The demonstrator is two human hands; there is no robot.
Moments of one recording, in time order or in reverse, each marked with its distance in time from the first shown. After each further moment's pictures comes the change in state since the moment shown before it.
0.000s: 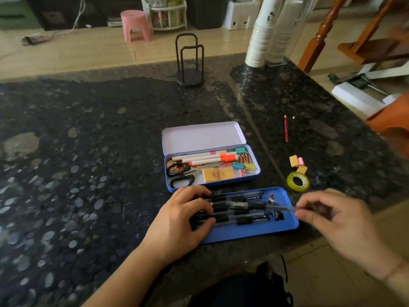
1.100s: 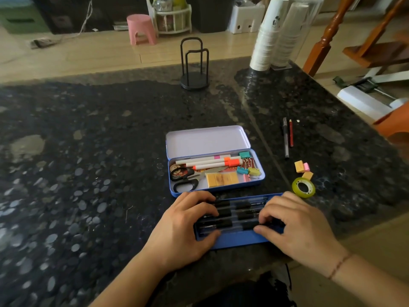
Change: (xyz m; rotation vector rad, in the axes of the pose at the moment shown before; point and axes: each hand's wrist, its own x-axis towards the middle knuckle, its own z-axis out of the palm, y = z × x) left_hand -0.001 0.001 -0.005 0.002 -0.022 0.024; right_hand 0.022 -0.016 0.051 -0.271 -0.151 -0.305
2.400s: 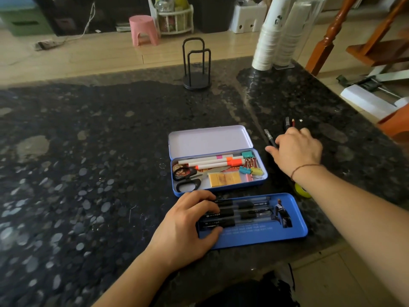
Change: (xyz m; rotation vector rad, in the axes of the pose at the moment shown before) left_hand 0.000 0.000 0.004 -0.012 0.054 -0.018; right_hand 0.134 0.057 -0.010 -0.600 0.094 0.574
